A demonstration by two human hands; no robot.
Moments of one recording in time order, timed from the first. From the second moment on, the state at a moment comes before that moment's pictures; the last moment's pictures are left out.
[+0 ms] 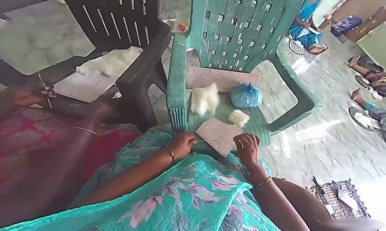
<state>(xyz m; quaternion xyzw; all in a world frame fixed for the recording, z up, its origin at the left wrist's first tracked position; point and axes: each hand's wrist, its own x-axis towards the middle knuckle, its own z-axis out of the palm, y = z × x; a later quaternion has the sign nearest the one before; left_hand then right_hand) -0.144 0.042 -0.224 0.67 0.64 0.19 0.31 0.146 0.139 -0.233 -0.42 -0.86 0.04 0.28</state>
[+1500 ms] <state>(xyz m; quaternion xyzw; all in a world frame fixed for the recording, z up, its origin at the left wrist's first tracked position) -0.161 0.053 -0.261 0.69 0.60 0.22 0.34 0.005 0.272 -0.221 -0.59 -0.76 0.27 0.08</state>
